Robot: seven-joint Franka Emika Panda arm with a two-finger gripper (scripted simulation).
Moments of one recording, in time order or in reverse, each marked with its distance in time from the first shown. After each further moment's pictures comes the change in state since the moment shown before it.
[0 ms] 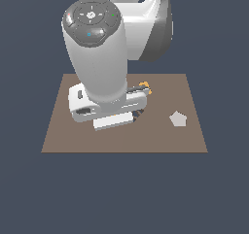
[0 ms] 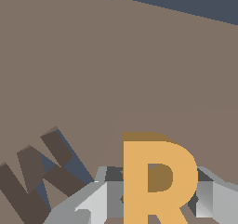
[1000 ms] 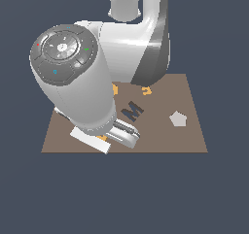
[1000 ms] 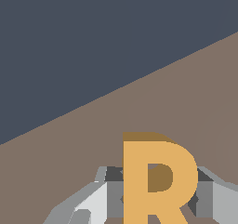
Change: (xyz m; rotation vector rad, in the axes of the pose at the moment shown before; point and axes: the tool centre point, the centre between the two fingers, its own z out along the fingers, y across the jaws) arm 0.045 0.034 0.003 0.000 -0.001 0.679
